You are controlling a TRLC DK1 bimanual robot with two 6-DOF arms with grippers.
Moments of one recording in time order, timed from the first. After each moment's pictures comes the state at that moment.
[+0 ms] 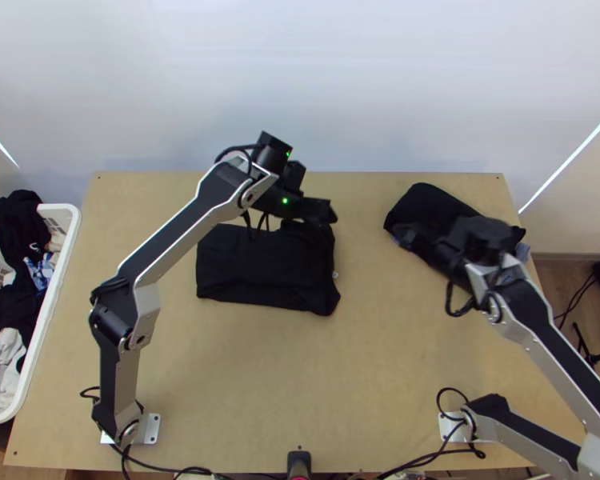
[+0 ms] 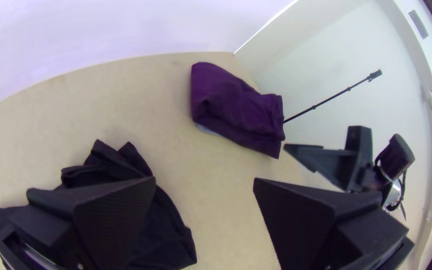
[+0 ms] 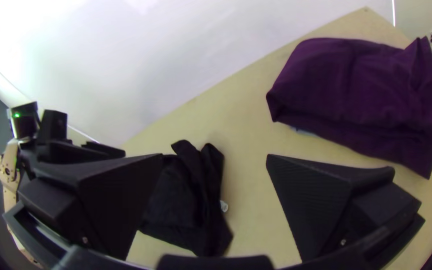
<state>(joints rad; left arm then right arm) -0.60 2.07 2.17 -0.86 0.45 -0.35 0.33 1.12 0.87 -0.26 -0.12 0.74</state>
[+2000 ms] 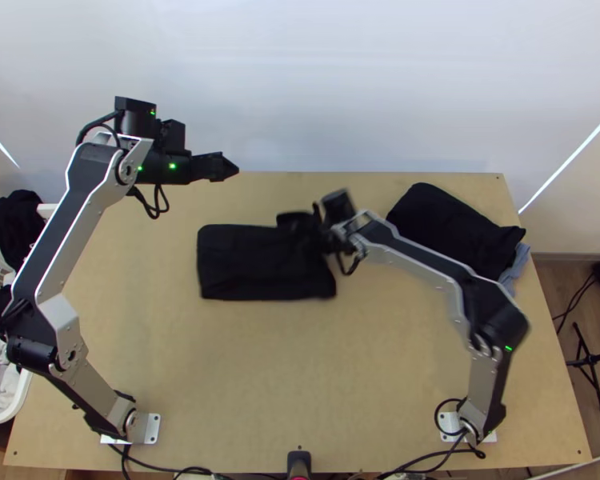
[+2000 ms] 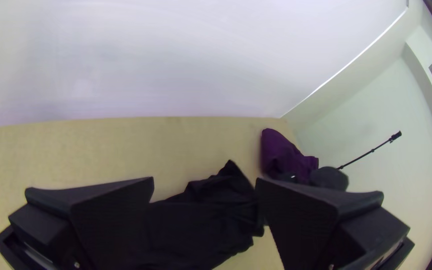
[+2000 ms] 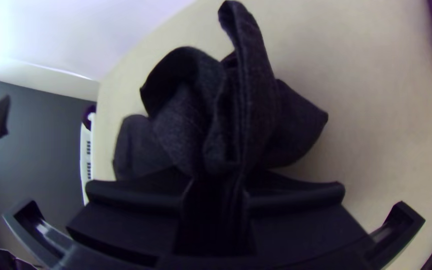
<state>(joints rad) -0.19 1.77 1.93 -0.86 0.45 -0.24 0.63 1.99 1.46 -0.28 -0.21 0.88</state>
